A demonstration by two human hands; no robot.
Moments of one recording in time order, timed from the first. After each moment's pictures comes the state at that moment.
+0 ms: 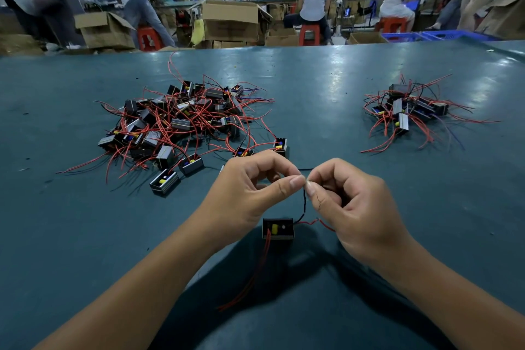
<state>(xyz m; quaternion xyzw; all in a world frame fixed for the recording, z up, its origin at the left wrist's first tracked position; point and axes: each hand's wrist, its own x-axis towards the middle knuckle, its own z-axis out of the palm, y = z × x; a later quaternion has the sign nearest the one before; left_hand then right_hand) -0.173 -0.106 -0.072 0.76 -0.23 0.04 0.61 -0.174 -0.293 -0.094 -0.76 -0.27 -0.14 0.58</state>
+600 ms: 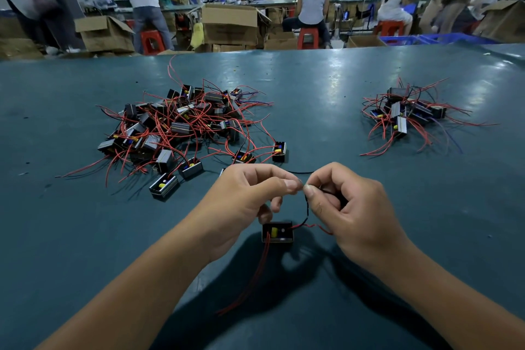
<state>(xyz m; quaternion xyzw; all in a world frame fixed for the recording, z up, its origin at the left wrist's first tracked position) -0.176 -0.110 -0.067 0.70 -0.09 -0.08 0.71 -0.175 -0.293 -0.090 -0.79 -0.25 -0.17 0.52</state>
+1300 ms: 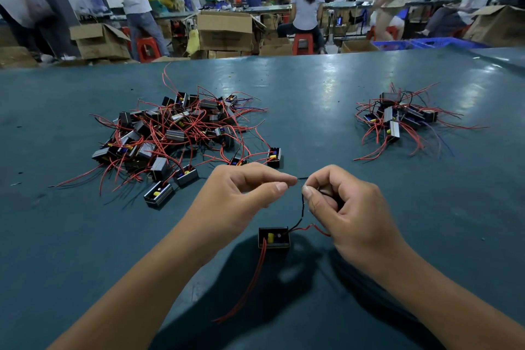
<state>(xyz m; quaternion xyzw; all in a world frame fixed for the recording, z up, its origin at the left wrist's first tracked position) -0.175 -0.103 -0.065 0.77 -0.15 0.02 0.62 -0.170 -0.297 -0.092 -0.80 -0.23 -0.19 0.52</state>
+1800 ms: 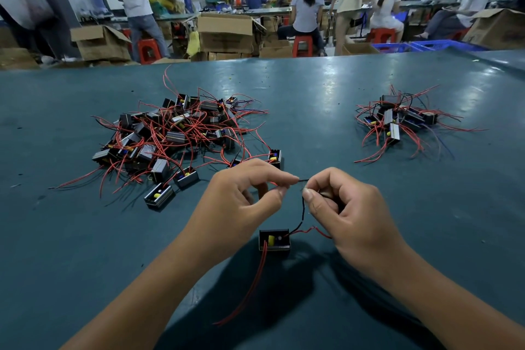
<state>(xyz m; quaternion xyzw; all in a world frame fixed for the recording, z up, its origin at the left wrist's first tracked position) -0.179 -0.105 -0.064 0.82 -0.22 0.14 0.50 -0.170 -0.297 -0.091 -0.78 -0.24 -0.15 0.56</state>
